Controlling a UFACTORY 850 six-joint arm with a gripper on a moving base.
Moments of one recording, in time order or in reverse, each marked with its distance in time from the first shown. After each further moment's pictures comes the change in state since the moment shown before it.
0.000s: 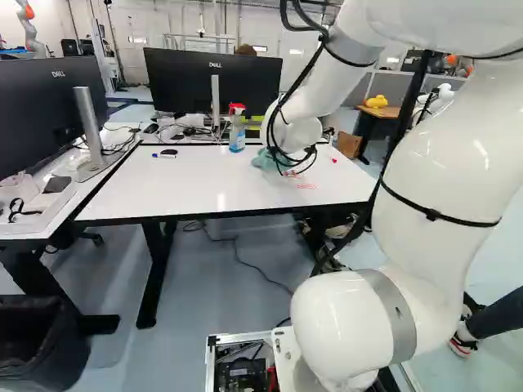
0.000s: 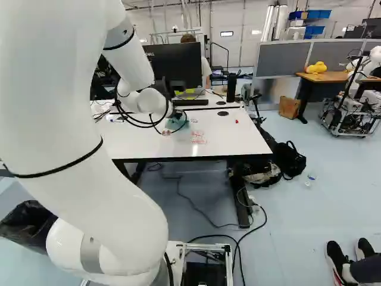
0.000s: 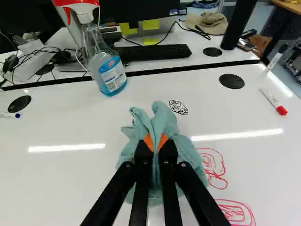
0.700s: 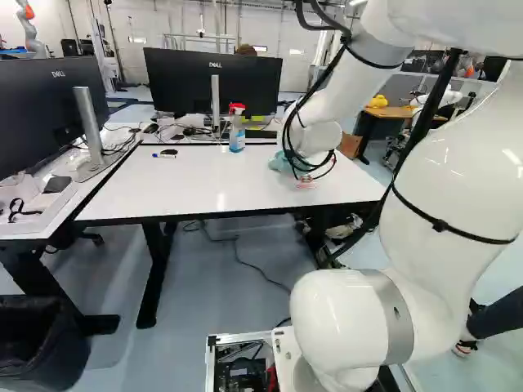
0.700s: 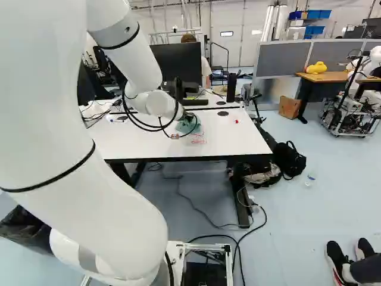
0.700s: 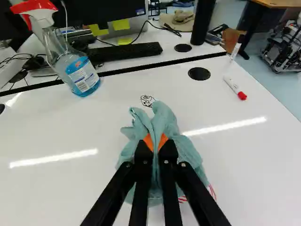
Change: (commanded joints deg) arm -6.8 4.1 4.3 0.0 0.0 0.0
